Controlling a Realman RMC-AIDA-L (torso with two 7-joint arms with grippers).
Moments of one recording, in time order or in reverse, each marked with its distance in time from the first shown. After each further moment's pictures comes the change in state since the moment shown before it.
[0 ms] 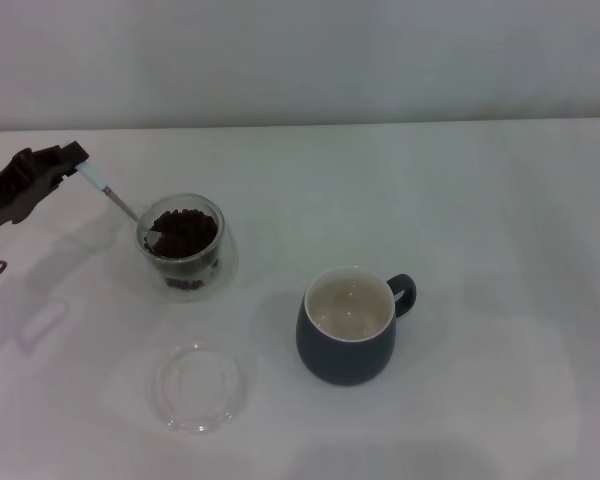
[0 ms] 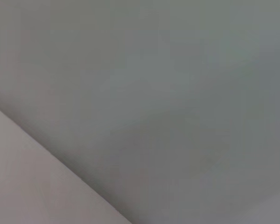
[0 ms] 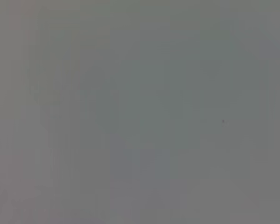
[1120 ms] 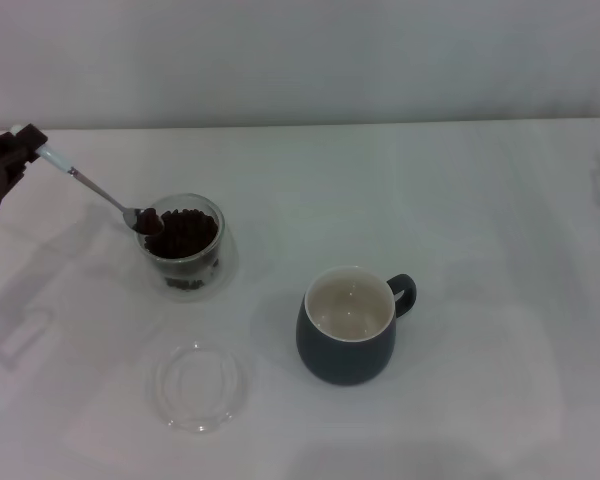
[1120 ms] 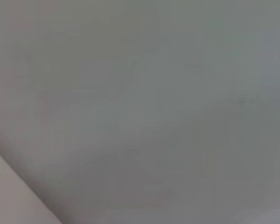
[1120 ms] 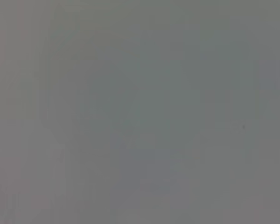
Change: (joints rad) left arm 0.081 -0.005 -0.089 -0.001 -0.046 0.169 -0.003; right arm 0.037 0.003 0.000 0.000 -0.005 0.027 -0.003
